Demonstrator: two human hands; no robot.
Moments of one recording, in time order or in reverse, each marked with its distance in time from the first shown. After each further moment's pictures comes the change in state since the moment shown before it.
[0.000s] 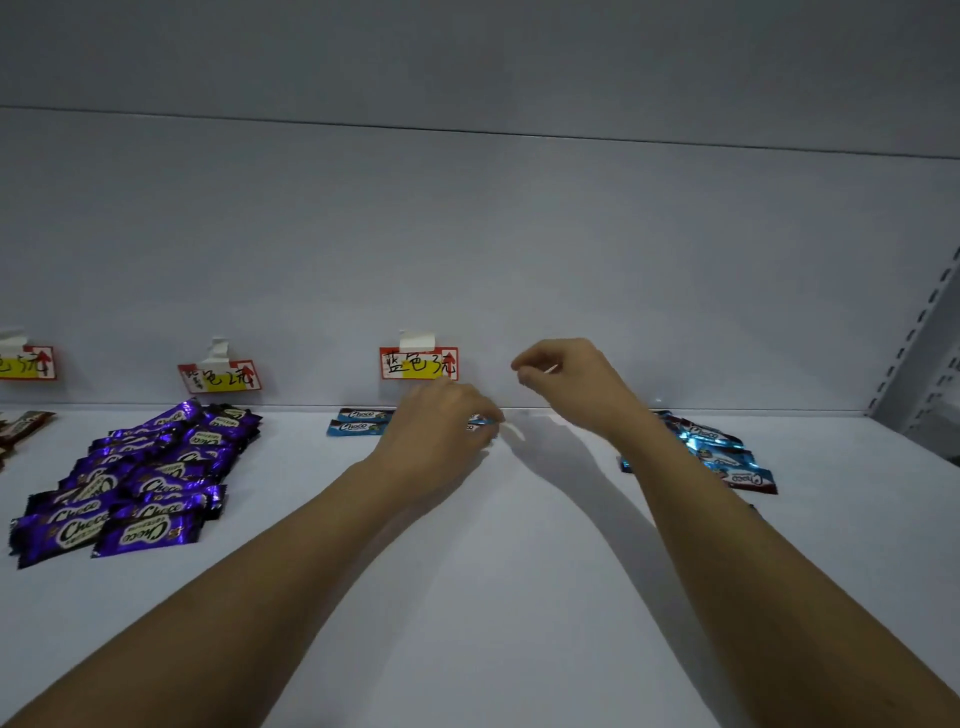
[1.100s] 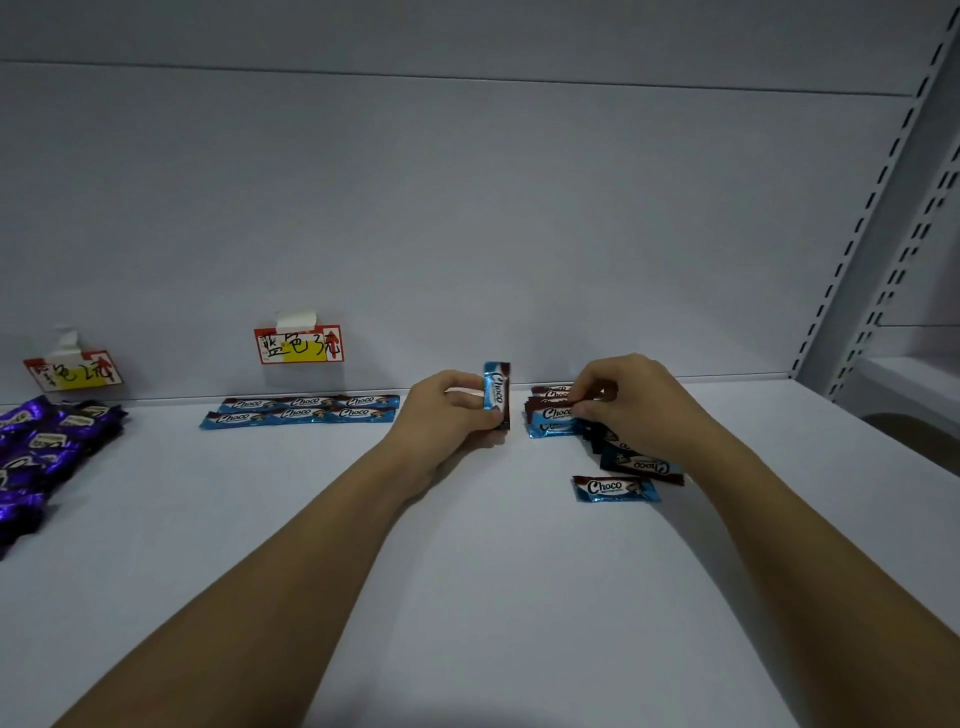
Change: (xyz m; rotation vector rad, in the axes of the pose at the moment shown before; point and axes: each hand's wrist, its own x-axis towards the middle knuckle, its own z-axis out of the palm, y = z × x) left_hand 0.036 0.096 0.066 -1.339 -0.073 -0.589; right_hand -0.061 0.109 -0.103 -0.261 -0.018 0.108
